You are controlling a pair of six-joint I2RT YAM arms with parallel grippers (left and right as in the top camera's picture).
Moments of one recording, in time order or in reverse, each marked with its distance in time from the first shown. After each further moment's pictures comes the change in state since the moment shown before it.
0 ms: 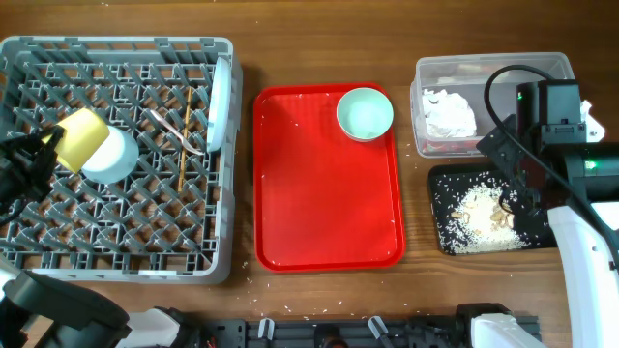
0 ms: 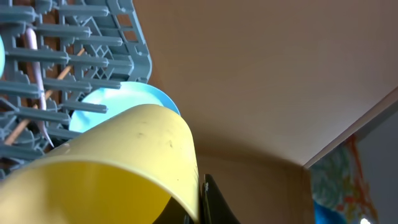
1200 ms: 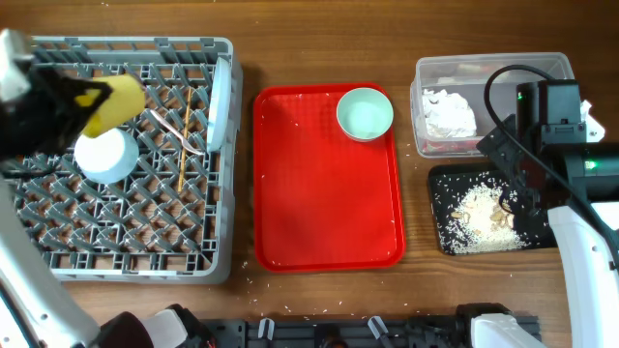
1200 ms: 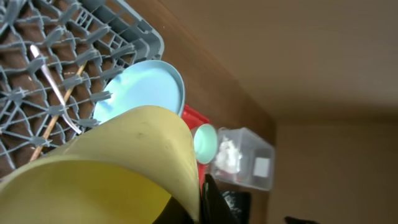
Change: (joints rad) left arm -0.407 -0.134 0.452 -0.201 -0.489 -0.107; right arm 0.000 0.000 0.000 0.000 0.000 0.000
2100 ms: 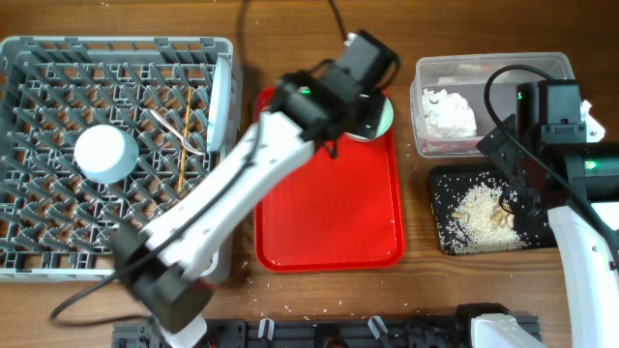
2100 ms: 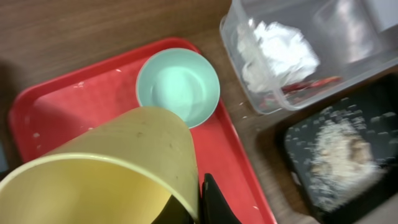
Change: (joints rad) left arm -1.300 0.356 0.073 0.353 -0.910 -0.120; right arm 0.000 0.000 0.000 0.000 0.000 0.000
